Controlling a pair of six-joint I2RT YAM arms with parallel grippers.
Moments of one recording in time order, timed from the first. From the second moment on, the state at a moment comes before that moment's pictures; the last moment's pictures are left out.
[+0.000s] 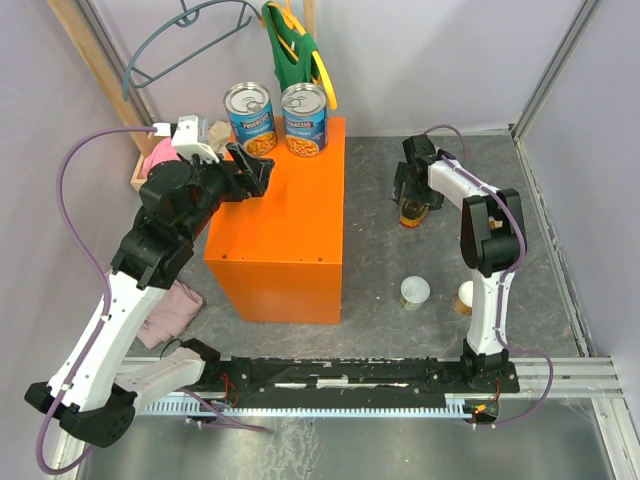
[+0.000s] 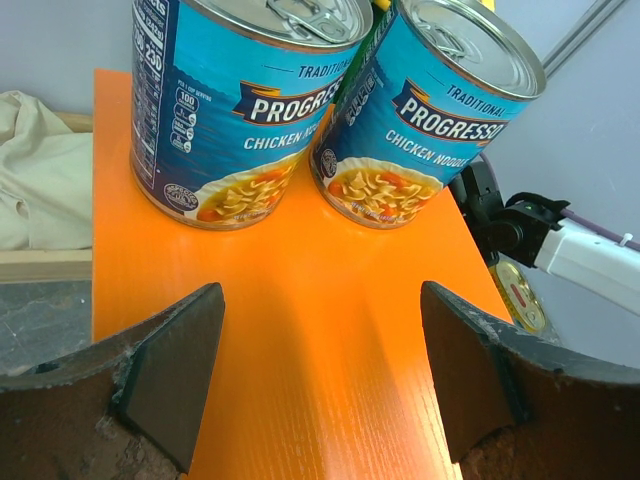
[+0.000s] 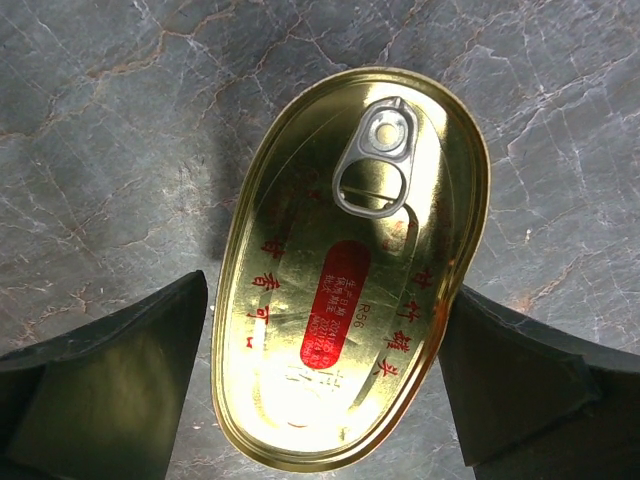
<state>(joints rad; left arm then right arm) -0.49 0.99 1.32 -0.42 -0.13 -0.40 0.22 2.14 1.66 -0.64 0.26 0.46</state>
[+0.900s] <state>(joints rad) -0.49 0.91 1.33 -0.44 -0.20 -0.40 0.22 2.13 1.65 -0.66 0.19 0.44</state>
